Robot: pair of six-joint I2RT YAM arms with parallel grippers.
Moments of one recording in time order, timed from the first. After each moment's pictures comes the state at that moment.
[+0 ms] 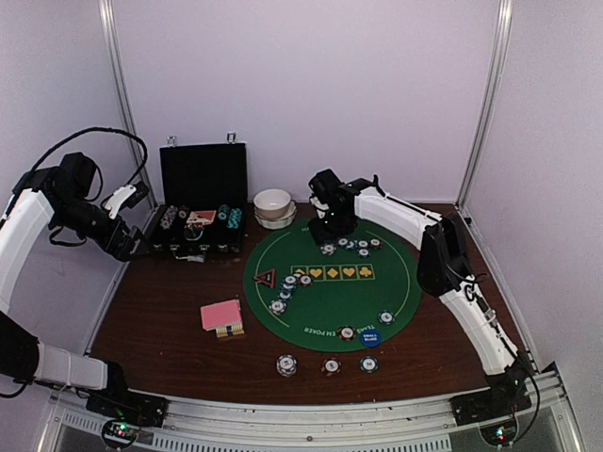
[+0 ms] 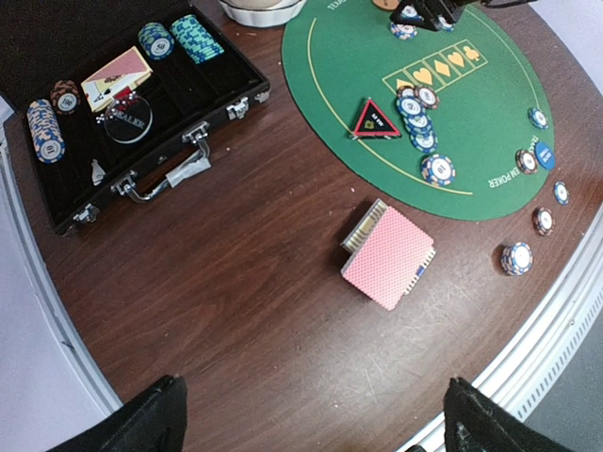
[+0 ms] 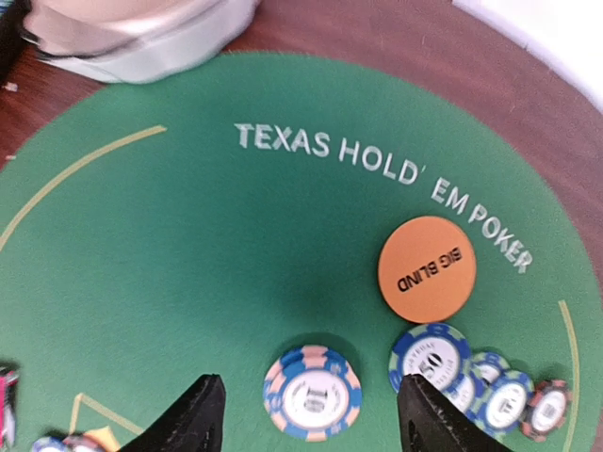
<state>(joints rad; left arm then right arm) 0.06 1.21 1.37 -1.28 0.47 0.55 0.63 2.63 2.53 -0.93 0.18 0.18</state>
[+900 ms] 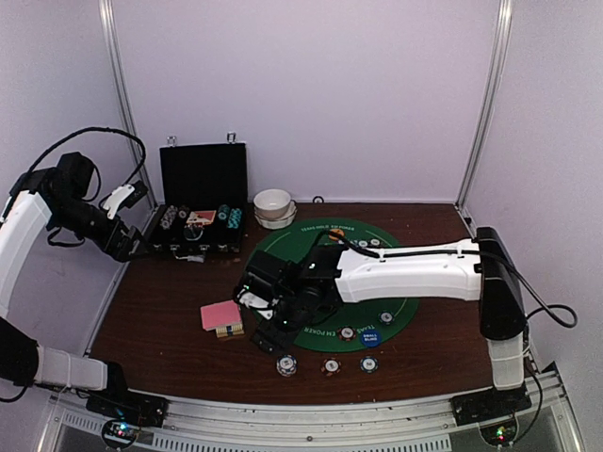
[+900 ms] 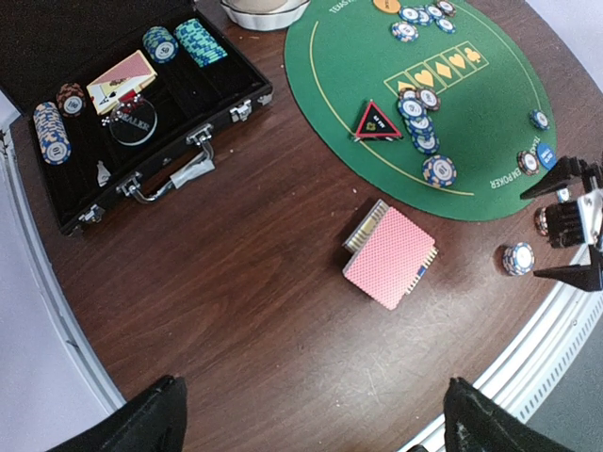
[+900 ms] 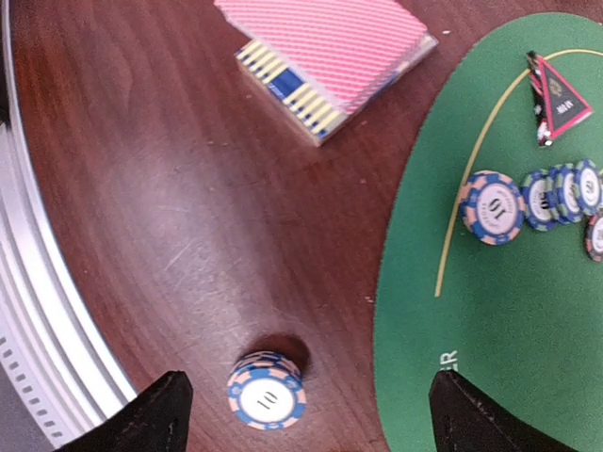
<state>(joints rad) 0.06 1.19 1.37 -1.28 0.46 0.55 1.23 2.09 1.78 -0.83 0.10 0.16</state>
